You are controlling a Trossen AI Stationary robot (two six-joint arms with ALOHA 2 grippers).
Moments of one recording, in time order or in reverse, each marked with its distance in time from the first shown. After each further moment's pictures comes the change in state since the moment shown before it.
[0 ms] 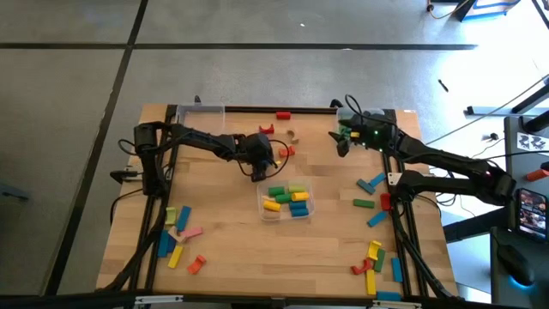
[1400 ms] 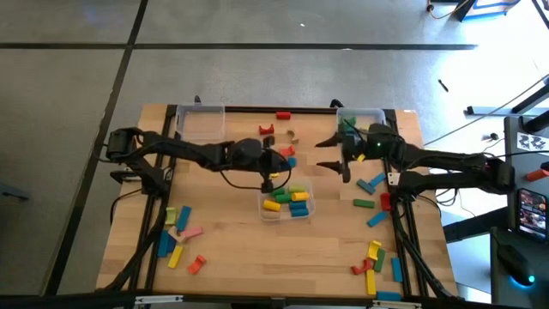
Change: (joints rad) left arm -0.218 -0.236 0.000 0.366 0.063 0.059; right arm 0.246 0.036 0.000 0.307 -0.436 -0.173
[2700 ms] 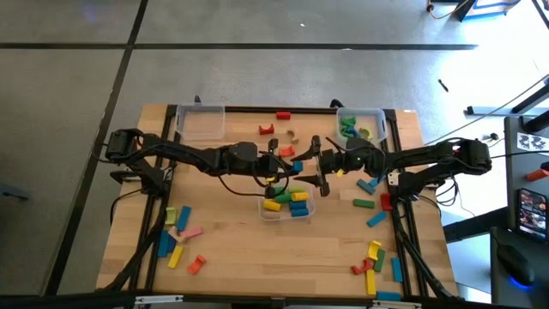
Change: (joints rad) left arm -0.048 0.000 0.000 0.184 0.024 -0.026; right arm 0.225 0.359 0.104 0.405 0.115 0.020
